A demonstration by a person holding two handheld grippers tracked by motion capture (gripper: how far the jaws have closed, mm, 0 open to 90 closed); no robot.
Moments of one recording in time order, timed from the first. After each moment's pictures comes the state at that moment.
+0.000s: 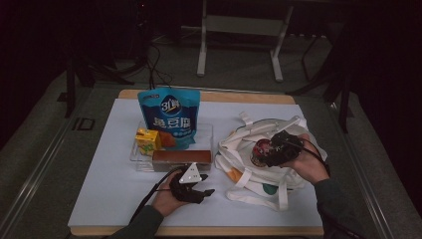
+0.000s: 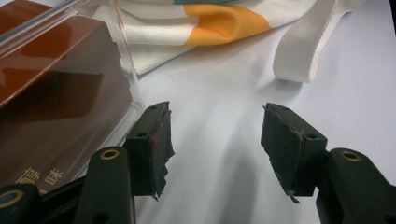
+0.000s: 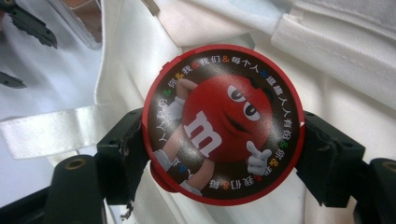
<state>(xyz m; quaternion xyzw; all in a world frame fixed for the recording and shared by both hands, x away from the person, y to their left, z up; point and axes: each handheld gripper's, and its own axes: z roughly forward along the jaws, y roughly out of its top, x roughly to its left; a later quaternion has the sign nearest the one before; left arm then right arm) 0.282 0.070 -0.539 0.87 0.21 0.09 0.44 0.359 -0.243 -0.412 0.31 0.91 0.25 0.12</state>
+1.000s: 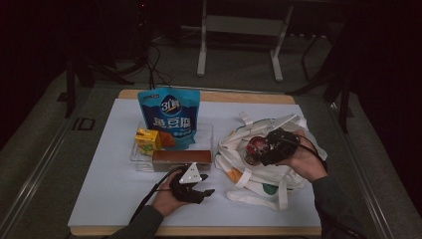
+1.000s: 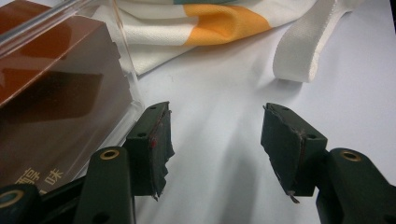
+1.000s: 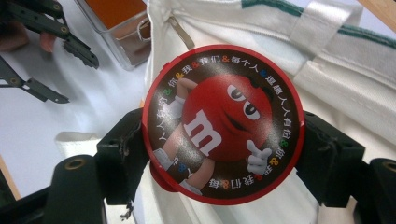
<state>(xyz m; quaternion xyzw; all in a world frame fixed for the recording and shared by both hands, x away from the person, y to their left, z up) 0.282 0.069 -0.539 0.87 0.21 0.09 0.44 0.353 -0.225 -0.392 0.28 0.91 0.27 0.11</state>
